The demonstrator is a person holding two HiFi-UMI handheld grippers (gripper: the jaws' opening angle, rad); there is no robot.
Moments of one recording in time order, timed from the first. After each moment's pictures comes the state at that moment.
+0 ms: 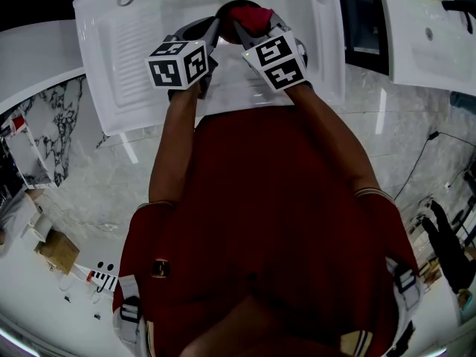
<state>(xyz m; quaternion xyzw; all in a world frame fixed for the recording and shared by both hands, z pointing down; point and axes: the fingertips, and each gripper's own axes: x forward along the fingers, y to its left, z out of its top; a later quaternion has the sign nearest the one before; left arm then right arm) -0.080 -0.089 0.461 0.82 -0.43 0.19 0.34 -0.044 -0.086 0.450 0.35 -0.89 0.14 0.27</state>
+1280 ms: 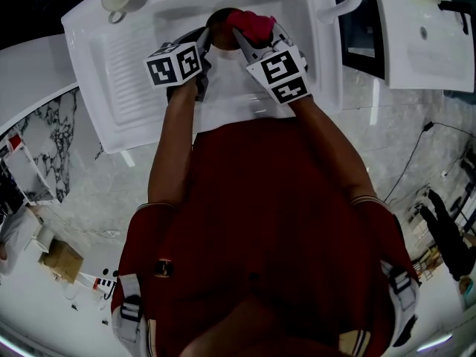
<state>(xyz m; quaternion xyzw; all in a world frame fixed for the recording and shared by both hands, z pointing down) -0.100 -0.112 0.531 0.77 -0.43 0.18 0.44 -0.037 -0.104 0.452 0.36 -0.89 0.14 0.26</state>
